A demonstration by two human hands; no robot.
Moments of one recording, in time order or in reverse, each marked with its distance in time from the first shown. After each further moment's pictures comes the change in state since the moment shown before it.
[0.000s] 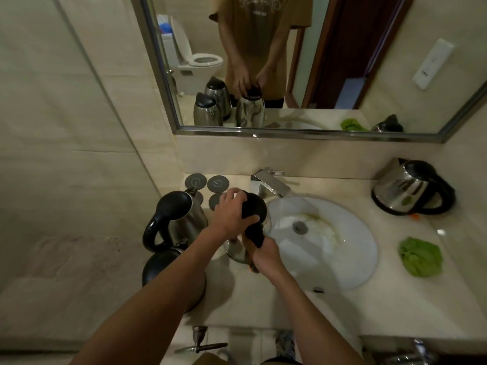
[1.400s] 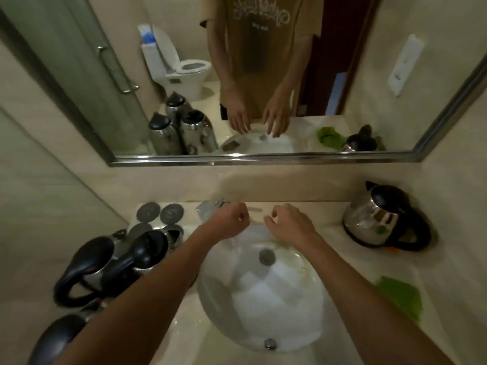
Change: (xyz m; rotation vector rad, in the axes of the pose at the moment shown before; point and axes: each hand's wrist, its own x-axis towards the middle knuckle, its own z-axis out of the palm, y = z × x) left_hand 0.166 0.128 0.074 0.085 -0.173 0.026; right_hand 0.158 -0.072 -0.255 -0.981 0.039 -0.267
